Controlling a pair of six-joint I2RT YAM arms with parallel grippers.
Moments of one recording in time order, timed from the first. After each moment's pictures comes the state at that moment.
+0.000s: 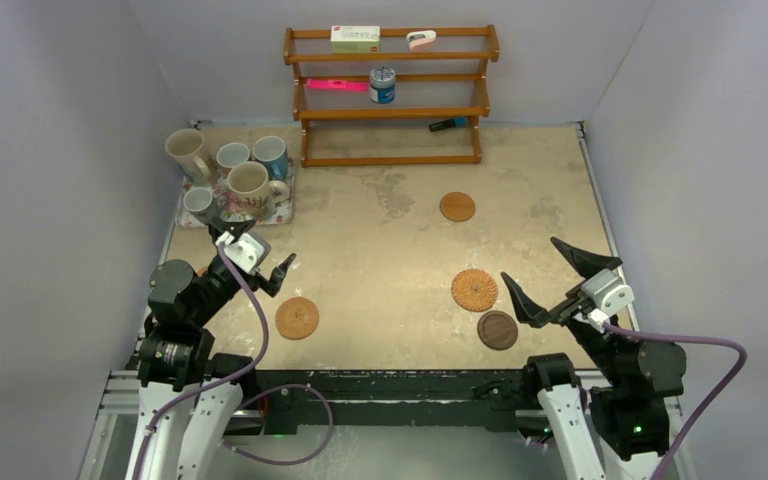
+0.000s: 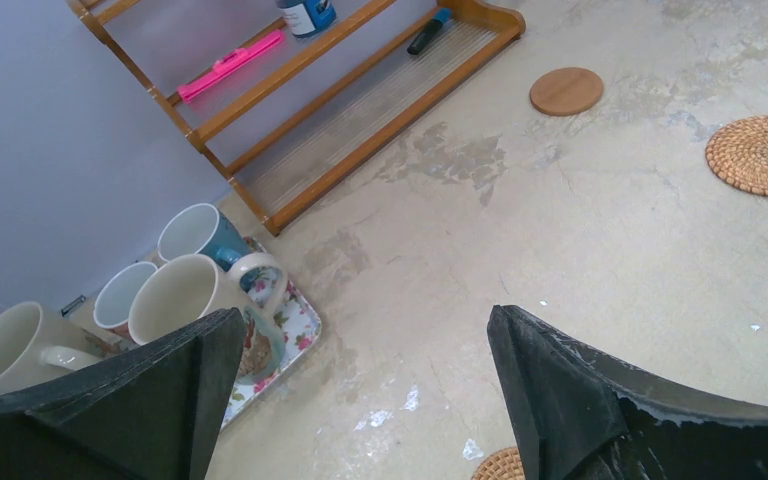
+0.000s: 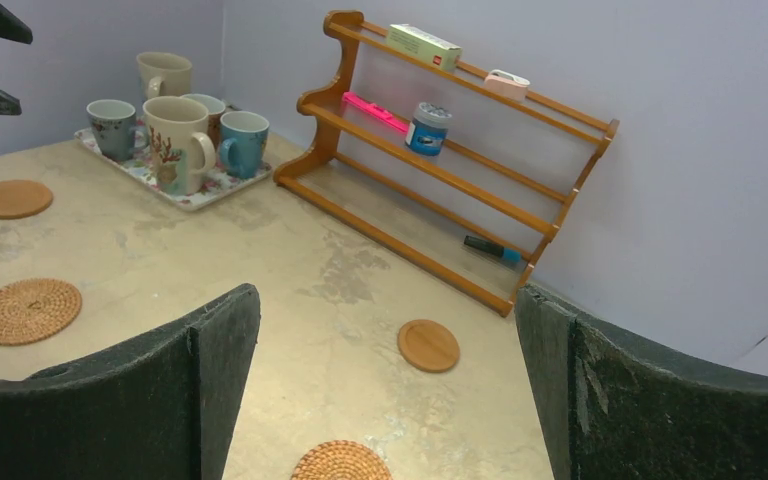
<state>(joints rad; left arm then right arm) -0.12 0.39 0.69 -0.39 0.47 0.35 0.11 0.13 0.81 -0.44 -0.49 -0.12</state>
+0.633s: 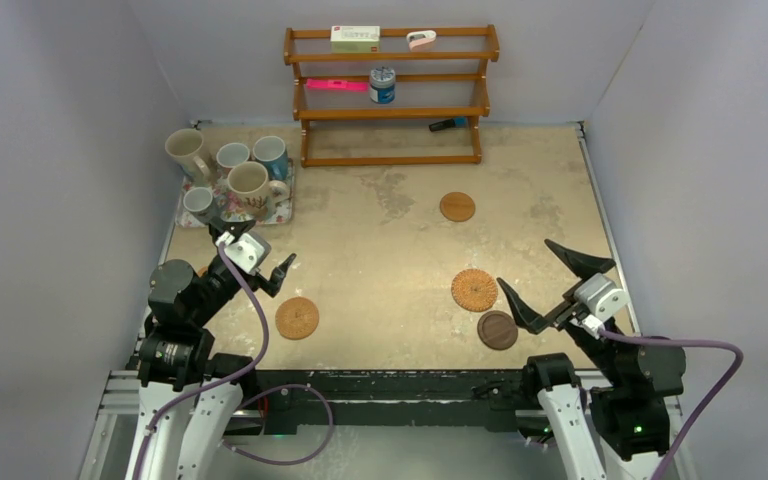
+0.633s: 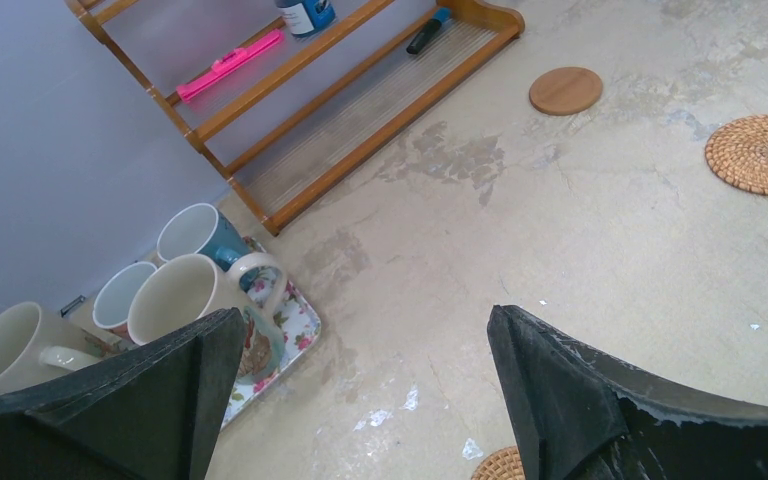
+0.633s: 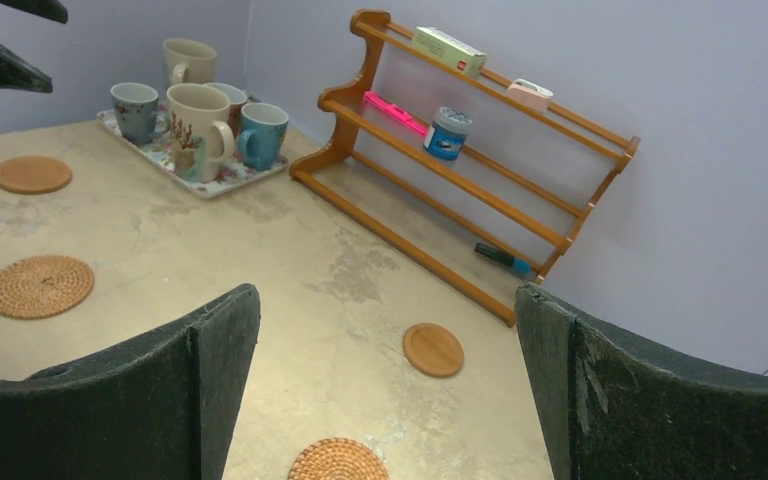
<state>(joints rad) -0.12 0.39 0.69 -0.39 0.47 0.35 0.12 0.13 0.81 -0.44 -0.54 -0.15</state>
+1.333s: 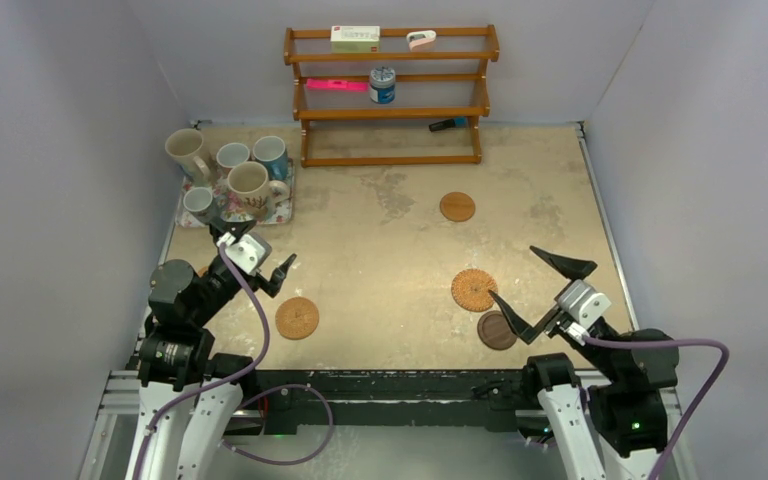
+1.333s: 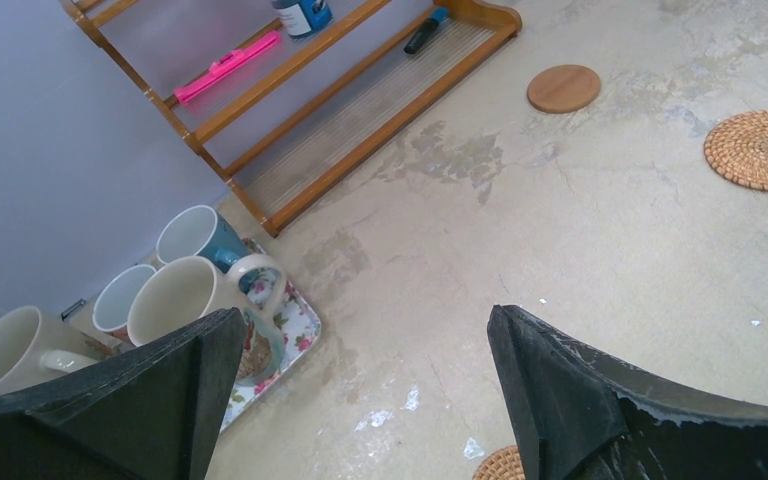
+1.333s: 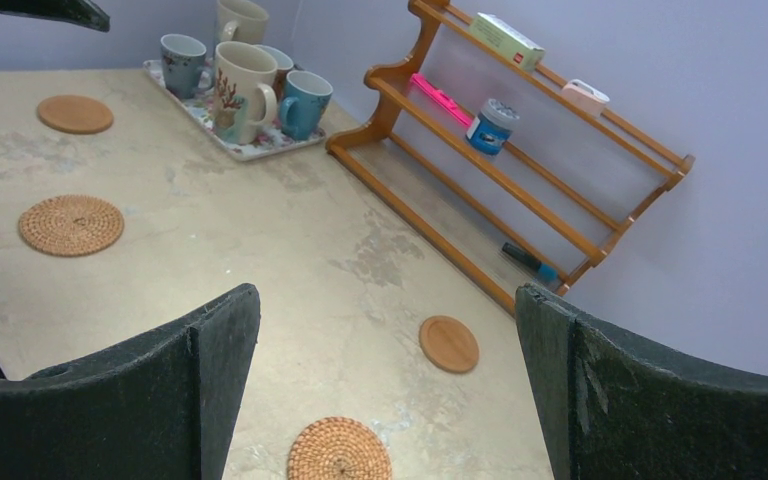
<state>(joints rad) -0.12 0.39 0.69 -0.39 0.48 0.36 0.12 0.13 0.80 -0.49 -0.67 -0.25</state>
